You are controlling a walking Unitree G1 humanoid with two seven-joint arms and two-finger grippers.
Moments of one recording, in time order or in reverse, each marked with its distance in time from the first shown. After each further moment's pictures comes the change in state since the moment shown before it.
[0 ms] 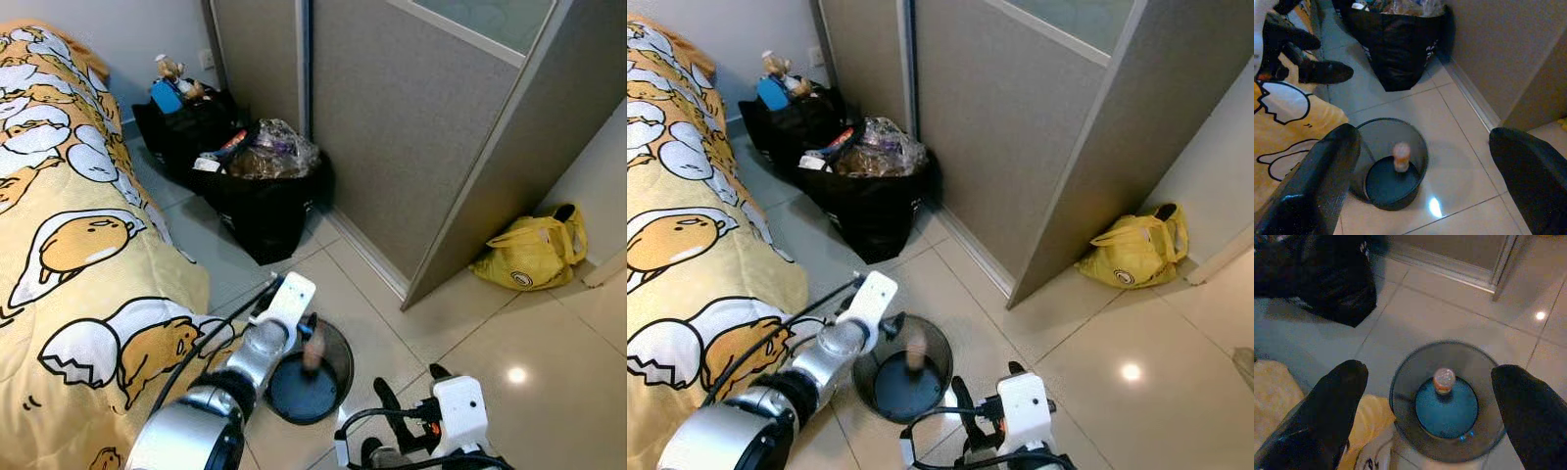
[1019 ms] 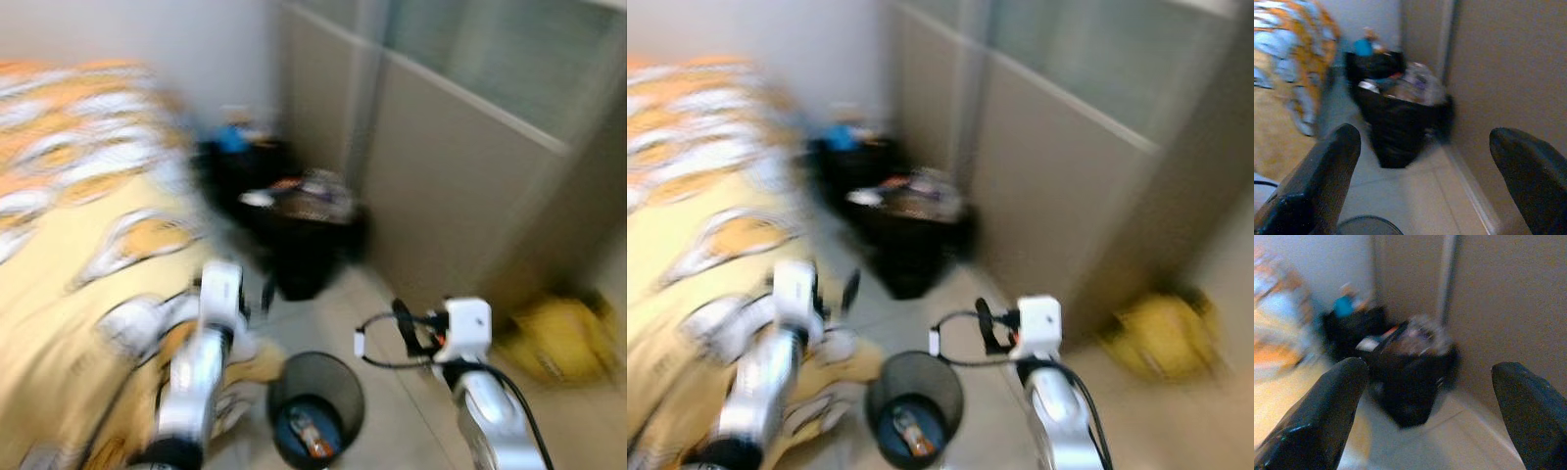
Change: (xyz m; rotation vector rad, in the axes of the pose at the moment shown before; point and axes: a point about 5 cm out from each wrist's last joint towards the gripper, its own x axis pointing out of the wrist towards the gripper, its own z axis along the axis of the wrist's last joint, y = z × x) left arm -0.051 0.049 -0.017 -0.310 -0.472 0.154; right arm 0.084 -0.049 0.036 0.057 -0.155 -0.133
